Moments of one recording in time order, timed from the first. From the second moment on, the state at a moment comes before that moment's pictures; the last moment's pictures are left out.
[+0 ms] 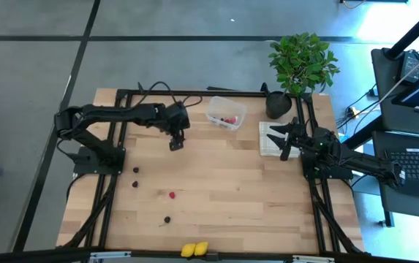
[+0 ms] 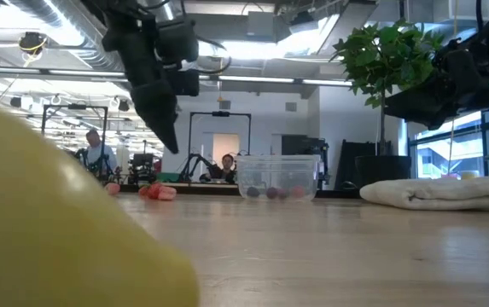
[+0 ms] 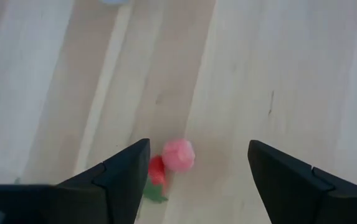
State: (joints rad) left arm 0.37 1.46 0.94 -0.56 0.03 0.11; right arm -0.33 0.09 0.01 0.03 0.05 0.12
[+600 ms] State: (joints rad) left arm 0.40 1.67 0.91 -0.49 0.05 0.21; right arm -0.33 0.09 0.01 0.03 0.05 0.12
